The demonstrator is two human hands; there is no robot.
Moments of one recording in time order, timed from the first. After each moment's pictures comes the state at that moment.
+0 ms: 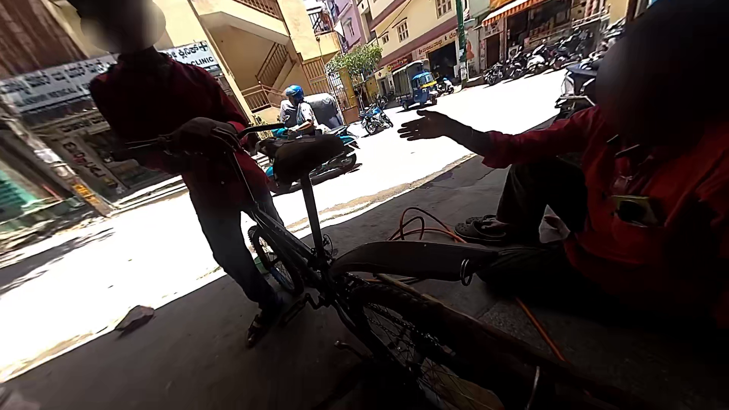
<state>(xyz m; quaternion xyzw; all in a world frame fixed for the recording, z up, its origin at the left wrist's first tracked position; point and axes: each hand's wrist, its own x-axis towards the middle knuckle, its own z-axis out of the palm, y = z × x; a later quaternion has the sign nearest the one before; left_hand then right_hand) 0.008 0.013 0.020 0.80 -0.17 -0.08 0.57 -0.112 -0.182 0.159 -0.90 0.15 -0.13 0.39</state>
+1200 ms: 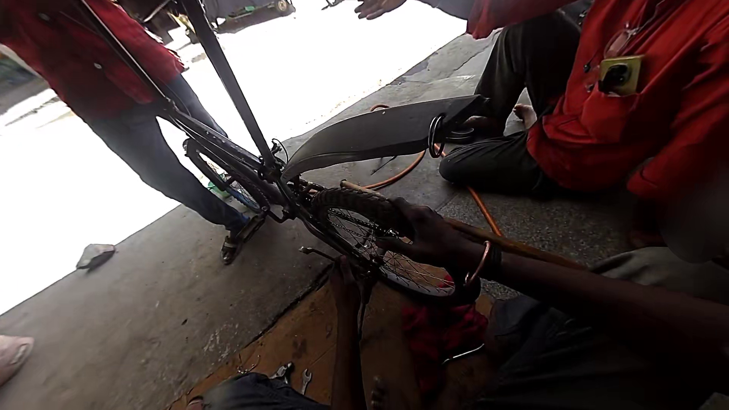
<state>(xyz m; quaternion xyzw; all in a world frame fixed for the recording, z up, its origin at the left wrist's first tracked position) 0.019 0.002 -0.003 0.78 -0.17 -0.08 0.59 -0.102 -0.202 0.131 -0.91 0.10 -0.18 0.37</state>
